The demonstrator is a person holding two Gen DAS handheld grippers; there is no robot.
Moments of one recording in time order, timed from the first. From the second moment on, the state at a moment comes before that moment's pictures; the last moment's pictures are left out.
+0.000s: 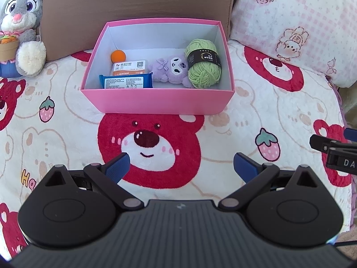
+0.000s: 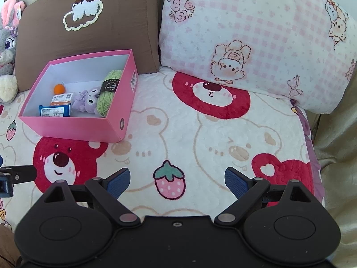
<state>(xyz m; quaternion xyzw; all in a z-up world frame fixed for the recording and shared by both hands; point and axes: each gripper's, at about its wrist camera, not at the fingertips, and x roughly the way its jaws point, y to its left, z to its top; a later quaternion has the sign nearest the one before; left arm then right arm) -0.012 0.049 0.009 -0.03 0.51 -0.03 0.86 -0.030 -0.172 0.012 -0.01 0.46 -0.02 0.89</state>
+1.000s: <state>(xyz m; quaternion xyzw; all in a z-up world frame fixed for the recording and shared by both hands) -0.013 0.044 0.010 -0.01 0.51 -0.03 0.86 -0.032 -0.172 0.015 -0.01 0.46 -0.02 0.89</state>
